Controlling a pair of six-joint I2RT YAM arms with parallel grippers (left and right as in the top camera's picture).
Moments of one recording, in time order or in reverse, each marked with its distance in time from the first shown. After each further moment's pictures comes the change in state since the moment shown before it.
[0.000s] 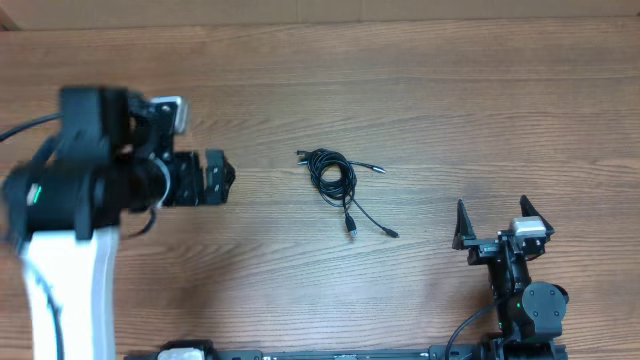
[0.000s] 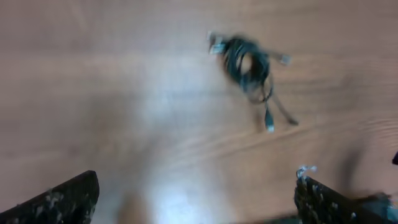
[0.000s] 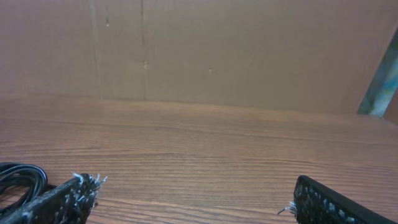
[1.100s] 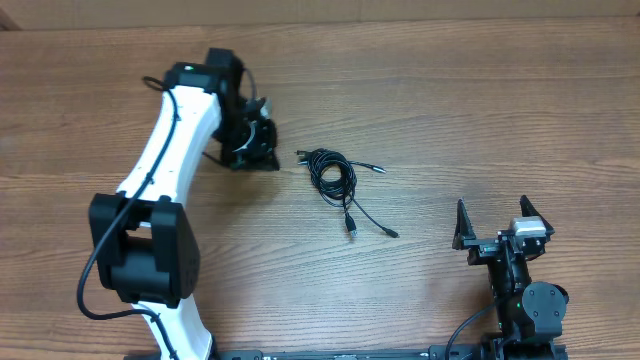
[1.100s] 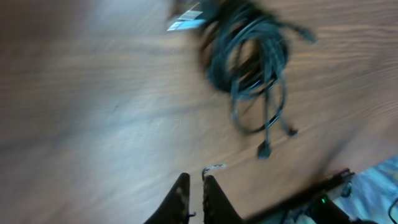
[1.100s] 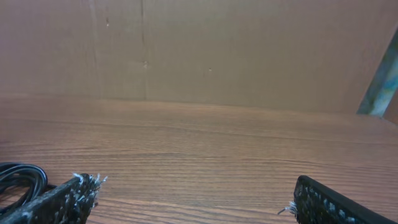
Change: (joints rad) left arm -0.186 0.636 0.000 0.249 0.167 -0.097; right arm 0.000 0.000 0.000 0.000 0.000 0.000
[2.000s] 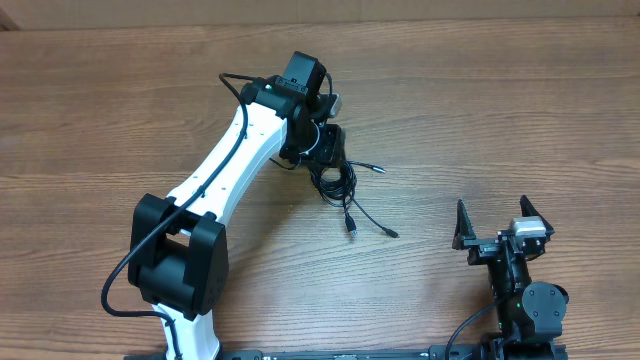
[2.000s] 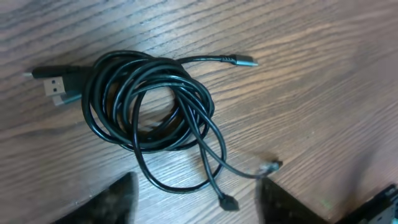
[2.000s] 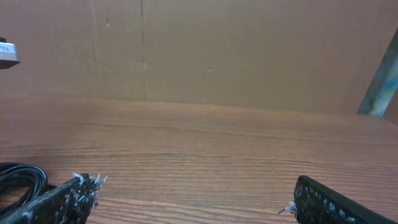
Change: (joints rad) left arm -0.246 0.000 -0.021 0.243 -0.106 -0.062; right arm 0.000 0.000 0.000 0.000 0.000 0.000
